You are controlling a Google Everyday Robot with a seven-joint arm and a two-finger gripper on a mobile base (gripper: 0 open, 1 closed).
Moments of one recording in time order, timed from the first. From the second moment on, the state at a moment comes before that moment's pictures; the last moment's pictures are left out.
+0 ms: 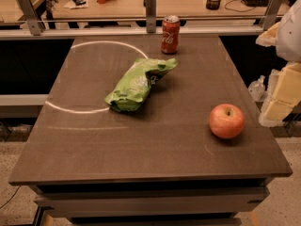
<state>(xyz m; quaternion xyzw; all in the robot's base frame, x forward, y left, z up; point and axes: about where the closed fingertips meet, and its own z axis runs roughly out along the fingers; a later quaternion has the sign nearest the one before) 0.438 -0.217 0.976 -0.60 0.78 -0.03 0.16</state>
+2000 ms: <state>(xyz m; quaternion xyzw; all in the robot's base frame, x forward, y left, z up) 0.495 -0.107 0.954 -0.81 0.49 -0.01 0.31</state>
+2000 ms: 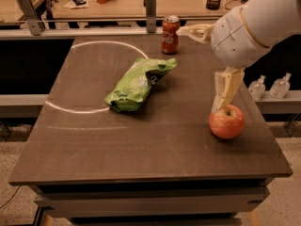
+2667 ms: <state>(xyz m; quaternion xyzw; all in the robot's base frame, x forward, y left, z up) 0.526 -0.067 0.954 -0.84 0.41 -0.06 0.35</state>
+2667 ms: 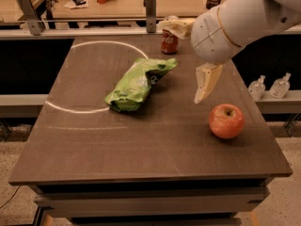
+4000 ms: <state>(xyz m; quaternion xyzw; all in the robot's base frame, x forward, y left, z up) 0.562 -0.019 0.928 -0.88 0.30 -0.04 0.37</state>
